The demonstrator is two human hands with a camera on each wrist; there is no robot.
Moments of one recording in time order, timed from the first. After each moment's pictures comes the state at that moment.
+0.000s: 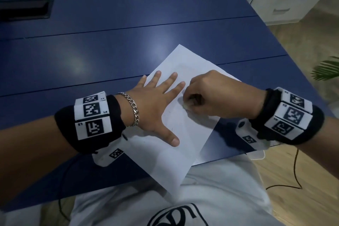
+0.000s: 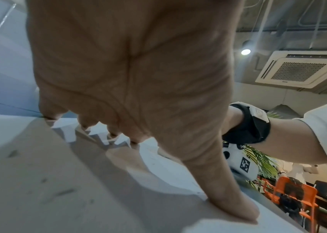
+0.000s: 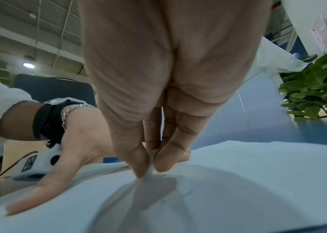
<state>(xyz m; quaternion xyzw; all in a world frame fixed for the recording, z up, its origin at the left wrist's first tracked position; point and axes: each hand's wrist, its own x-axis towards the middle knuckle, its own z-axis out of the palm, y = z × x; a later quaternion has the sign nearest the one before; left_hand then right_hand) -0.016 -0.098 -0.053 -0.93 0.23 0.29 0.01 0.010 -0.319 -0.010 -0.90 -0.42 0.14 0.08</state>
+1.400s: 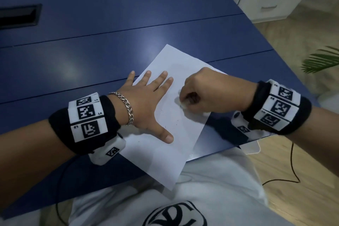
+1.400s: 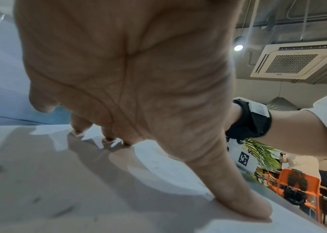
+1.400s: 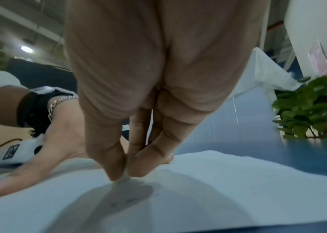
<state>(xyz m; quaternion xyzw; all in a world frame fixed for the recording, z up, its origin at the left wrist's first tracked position) -0.018 -0.106 -0.042 -0.94 0.20 0.28 0.06 0.010 -0.328 -0.002 -0.89 -0.41 0.17 0.07</state>
